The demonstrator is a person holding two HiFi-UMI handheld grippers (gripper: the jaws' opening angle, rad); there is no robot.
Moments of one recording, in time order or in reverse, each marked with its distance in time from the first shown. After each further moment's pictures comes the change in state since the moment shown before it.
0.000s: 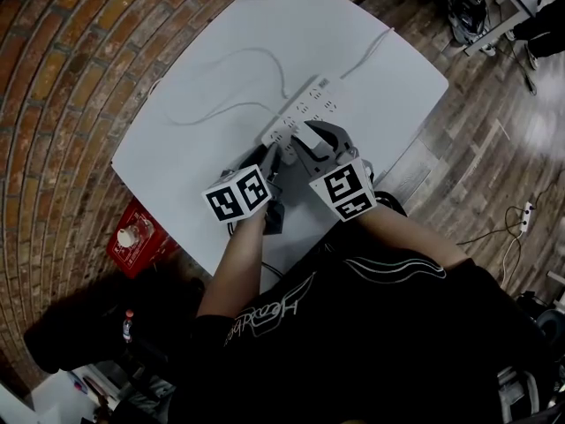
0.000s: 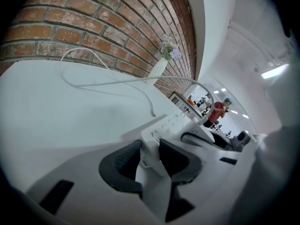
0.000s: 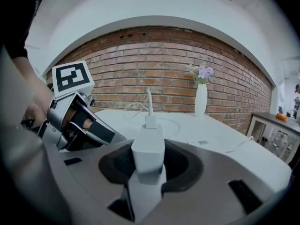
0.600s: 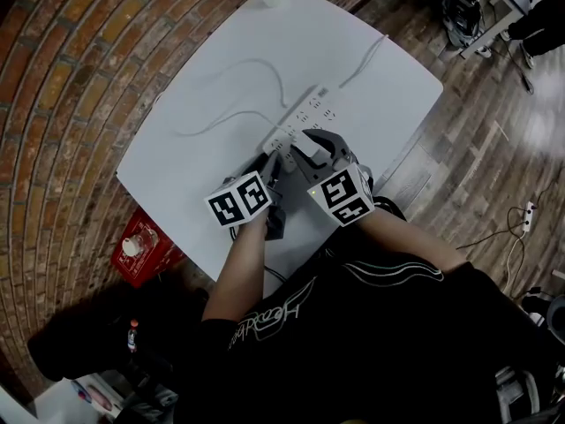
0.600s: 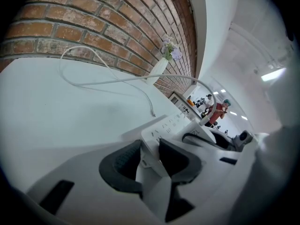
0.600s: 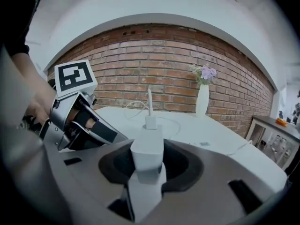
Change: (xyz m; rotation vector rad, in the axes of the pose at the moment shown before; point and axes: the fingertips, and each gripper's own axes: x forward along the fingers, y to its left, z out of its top) left arm -0.001 0.000 -0.001 -0.015 0.006 -0.012; right arm -0.002 0.004 0.002 -0.035 0.030 0.001
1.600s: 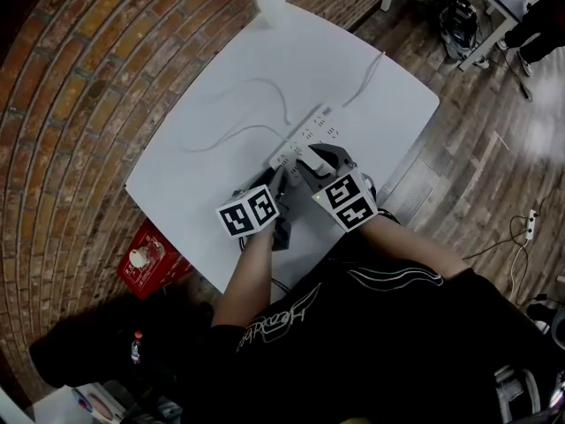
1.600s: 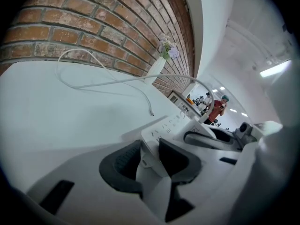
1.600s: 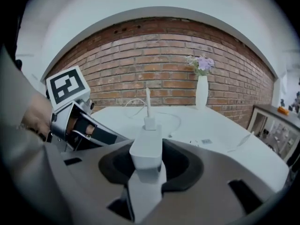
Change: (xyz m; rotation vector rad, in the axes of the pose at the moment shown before) left arm 0.000 -0.004 -0.001 0.034 -0.001 0.006; right arm -0.004 -0.002 -0.001 0.093 0.075 0.043
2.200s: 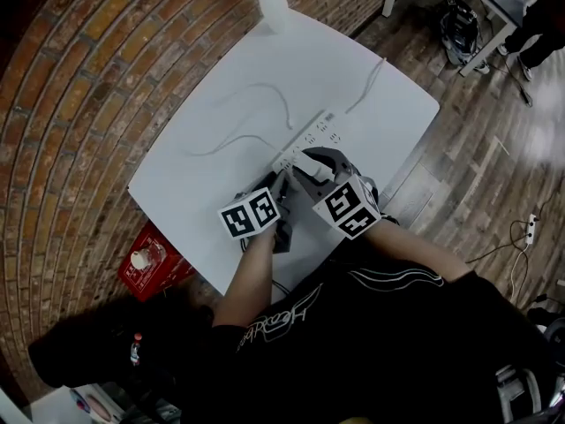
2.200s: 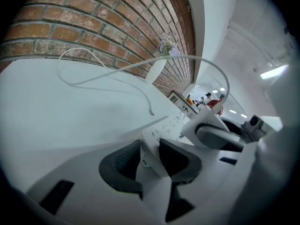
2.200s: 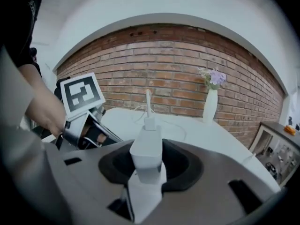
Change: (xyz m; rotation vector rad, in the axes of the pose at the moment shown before) left arm 0.000 0.000 0.001 -0.013 0.006 -0.008; right arm -0.010 0.012 0.027 -0.136 -0.043 0.044
